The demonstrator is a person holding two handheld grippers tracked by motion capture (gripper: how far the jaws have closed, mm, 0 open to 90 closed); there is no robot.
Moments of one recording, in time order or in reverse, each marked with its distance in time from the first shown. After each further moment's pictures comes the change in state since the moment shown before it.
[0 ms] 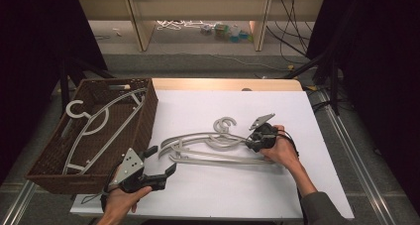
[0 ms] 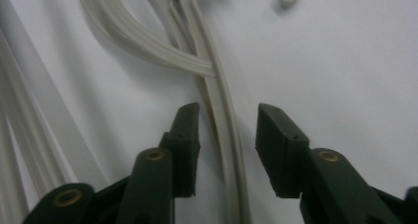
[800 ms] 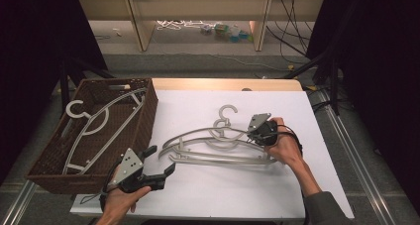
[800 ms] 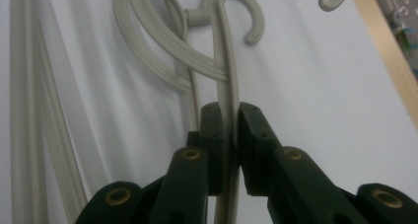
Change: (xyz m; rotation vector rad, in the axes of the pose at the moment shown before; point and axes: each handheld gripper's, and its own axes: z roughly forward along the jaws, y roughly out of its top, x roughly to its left) left arm 0.002 0.000 -0.003 0.005 0.007 0.017; right arm 0.015 0.023 -0.040 -0.020 -0.112 -0.301
